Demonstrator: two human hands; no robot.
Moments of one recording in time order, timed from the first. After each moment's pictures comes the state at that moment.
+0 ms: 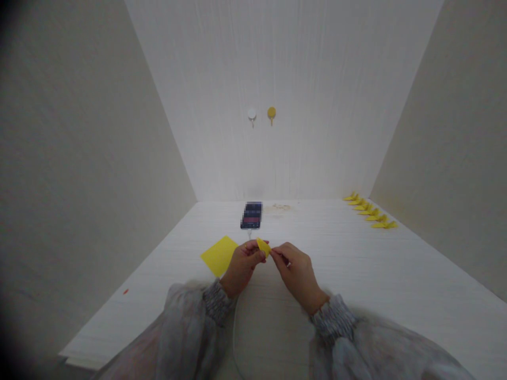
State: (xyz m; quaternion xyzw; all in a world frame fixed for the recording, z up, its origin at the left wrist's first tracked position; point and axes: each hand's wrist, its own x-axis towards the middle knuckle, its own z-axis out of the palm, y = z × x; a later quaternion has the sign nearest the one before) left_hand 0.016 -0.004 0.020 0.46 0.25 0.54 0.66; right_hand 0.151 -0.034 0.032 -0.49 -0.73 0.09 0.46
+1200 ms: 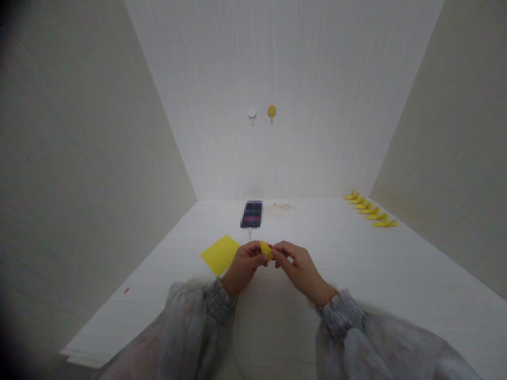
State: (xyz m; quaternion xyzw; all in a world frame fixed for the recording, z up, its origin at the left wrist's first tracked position) left_hand 0.013 -0.004 0.012 0.49 0.24 0.50 0.67; right_hand 0.156 -0.034 0.040 -0.44 -0.73 0.27 0.44
